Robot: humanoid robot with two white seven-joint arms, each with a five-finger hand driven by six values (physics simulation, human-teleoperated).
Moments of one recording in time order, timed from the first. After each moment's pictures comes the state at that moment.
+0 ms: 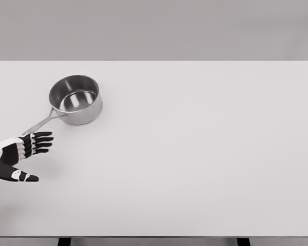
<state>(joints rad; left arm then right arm) -0.21 1.31 -0.88 -1.60 1.11 -0.33 -0.44 0.01 0.00 -0.30 0.05 0.25 -0.01 0.09</state>
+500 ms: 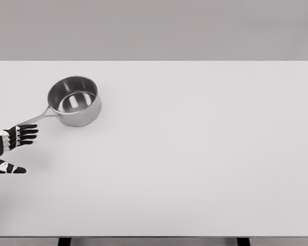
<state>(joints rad) -0.21 1.31 -0.81 -1.51 1.05 -0.33 -0.44 0.01 0.00 -0.30 0.05 0.25 -0.01 0.09</state>
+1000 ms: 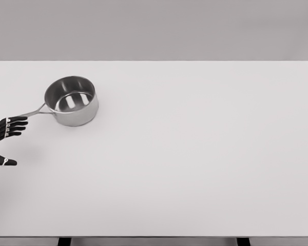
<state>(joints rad) -0.21 1.31 -0.74 -1.46 0.95 -0.31 -0.44 0.01 0.00 -0.30 0.05 0.25 -0.01 0.09</state>
